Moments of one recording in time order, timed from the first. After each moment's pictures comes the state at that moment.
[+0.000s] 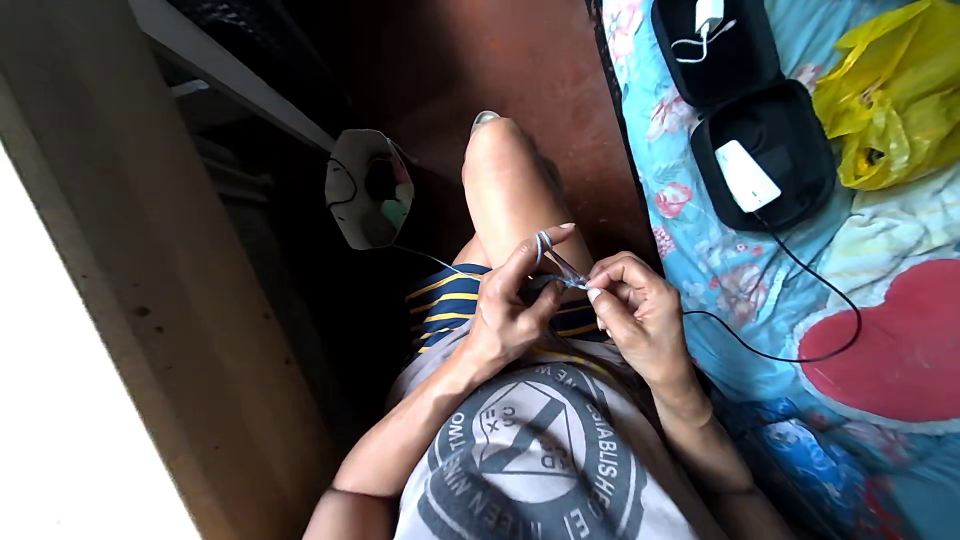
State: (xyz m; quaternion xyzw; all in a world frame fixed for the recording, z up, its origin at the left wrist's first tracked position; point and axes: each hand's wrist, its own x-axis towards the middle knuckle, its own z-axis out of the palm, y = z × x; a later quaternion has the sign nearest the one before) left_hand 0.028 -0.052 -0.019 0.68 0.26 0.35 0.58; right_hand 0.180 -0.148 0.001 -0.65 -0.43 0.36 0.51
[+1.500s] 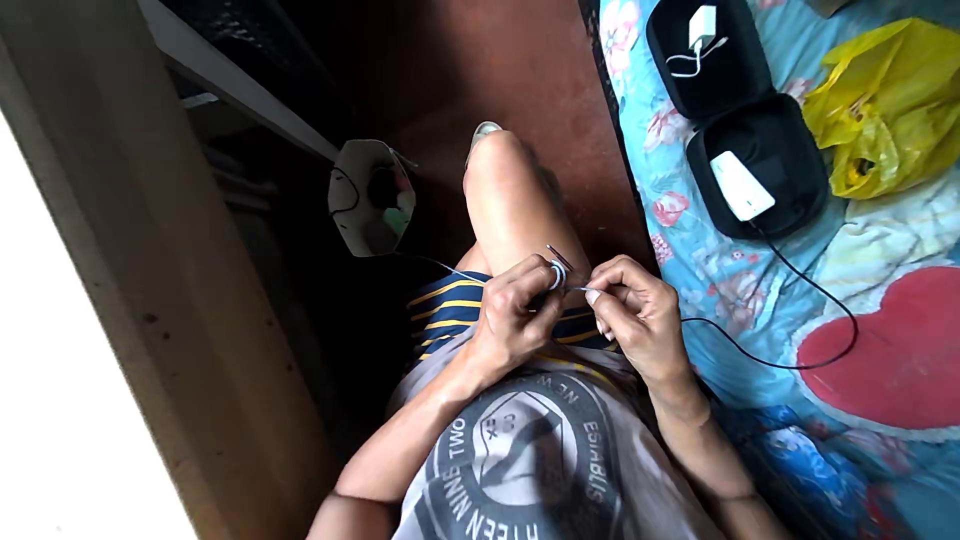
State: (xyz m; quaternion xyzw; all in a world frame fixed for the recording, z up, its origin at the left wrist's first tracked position) left_hand 0.030 -0.050 -0.026 0.75 0.24 0.37 0.49; right_hand 0.183 -0.142 -0.001 -0.64 -0.41 0.38 0.53
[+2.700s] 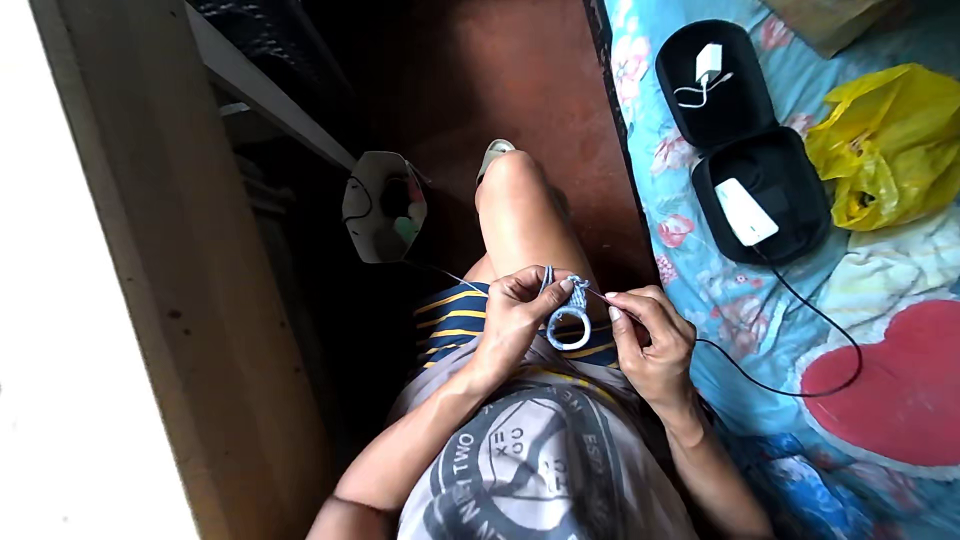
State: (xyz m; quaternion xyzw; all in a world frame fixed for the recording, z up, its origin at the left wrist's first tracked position) left_hand 0.037 -0.053 -0.018 0.44 0.38 0.33 0.74; right_hand 0.195 -0.156 -0.031 -0.67 -0.57 0.10 0.46
